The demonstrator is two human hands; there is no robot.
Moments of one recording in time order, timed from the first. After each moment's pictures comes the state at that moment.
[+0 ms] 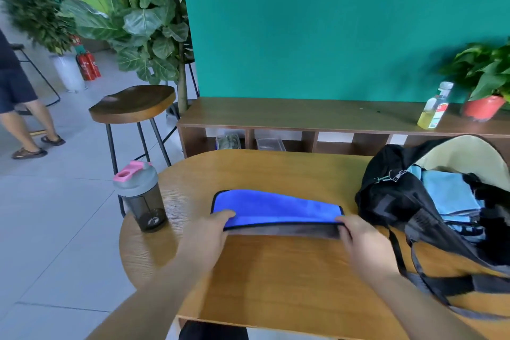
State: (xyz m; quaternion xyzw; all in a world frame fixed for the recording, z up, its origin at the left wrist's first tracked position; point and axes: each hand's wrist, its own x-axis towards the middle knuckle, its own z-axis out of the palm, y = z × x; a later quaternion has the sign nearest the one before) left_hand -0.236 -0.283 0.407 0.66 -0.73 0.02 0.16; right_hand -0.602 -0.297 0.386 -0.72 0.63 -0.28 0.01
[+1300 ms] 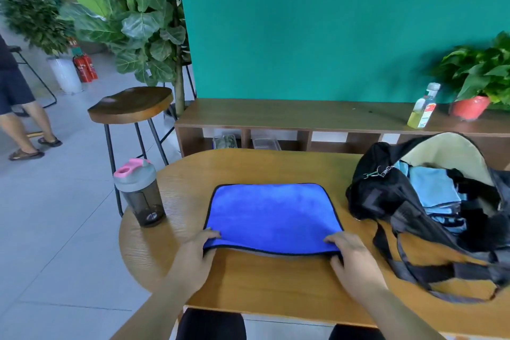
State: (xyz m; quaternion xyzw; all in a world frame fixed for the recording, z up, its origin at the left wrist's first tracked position) left_hand -0.222 -0.239 0.359 0.69 -0.64 -0.21 0.28; right_hand -0.615 -0.267 0.345 -0.74 0.63 -0.21 0.10
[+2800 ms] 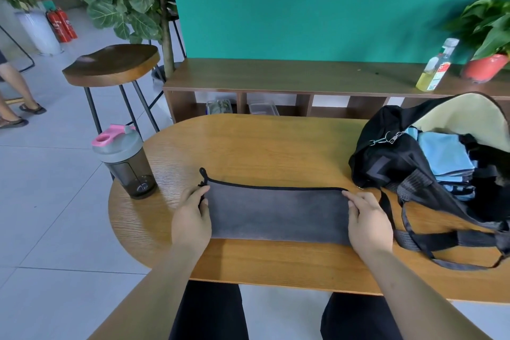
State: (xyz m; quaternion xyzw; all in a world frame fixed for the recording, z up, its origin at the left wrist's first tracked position) left_hand -0.236 -0.269 0.338 0.72 -0.57 -0.12 0.38; right_hand -0.616 -0.281 0.344 -0.61 0.72 -0.31 0.09
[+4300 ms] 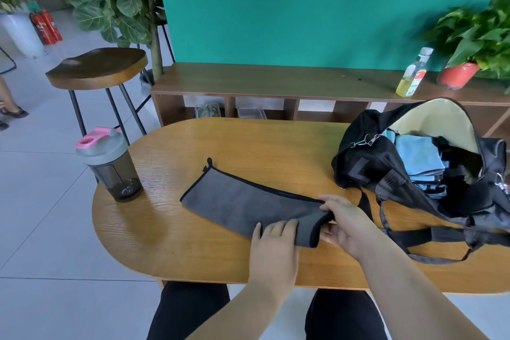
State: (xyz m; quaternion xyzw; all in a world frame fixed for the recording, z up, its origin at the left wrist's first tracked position) left_hand -0.425 -0.212 0.340 0.59 -0.76 -0.08 0.25; right_hand -0.594 -0.270 0.410 -0.25 0.63 -0.43 0.60
